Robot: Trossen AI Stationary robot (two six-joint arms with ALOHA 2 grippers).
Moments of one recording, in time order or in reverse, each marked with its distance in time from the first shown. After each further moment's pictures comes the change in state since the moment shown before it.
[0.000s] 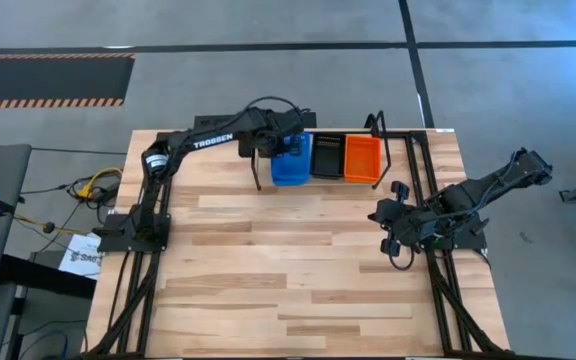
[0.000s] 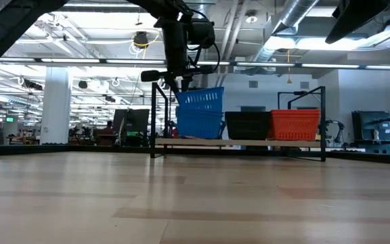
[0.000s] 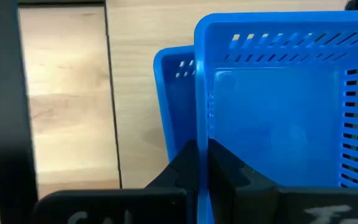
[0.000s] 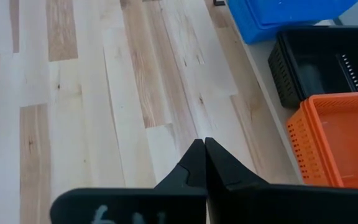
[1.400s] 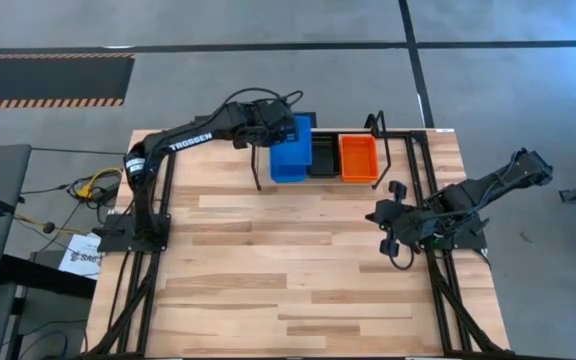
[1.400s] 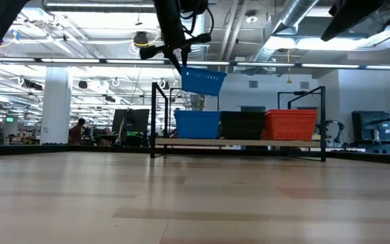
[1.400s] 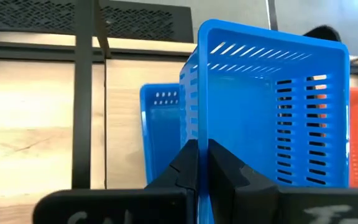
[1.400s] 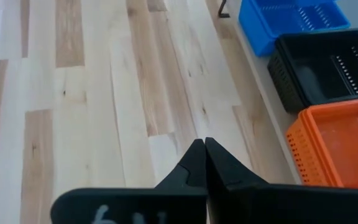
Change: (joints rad) left arm -0.042 -0.155 0.000 0.059 -0.156 -0.051; right arm -0.014 0.000 0.000 0.042 0.000 -0.055
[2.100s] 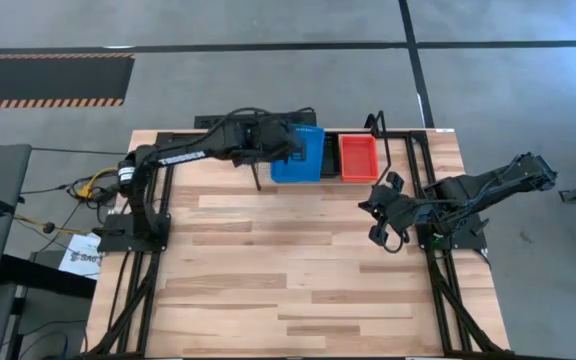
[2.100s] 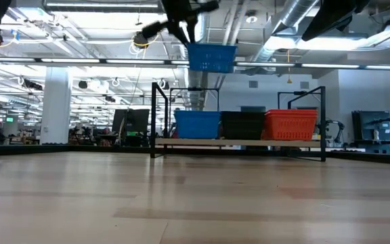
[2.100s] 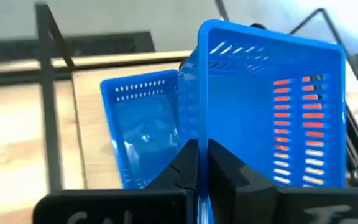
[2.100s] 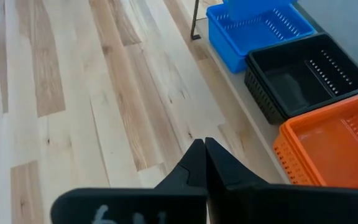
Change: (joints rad) left arm -0.198 -0.076 0.000 0.032 -0.145 0.046; right arm -0.116 0.000 -0.001 0.105 0.011 0.018
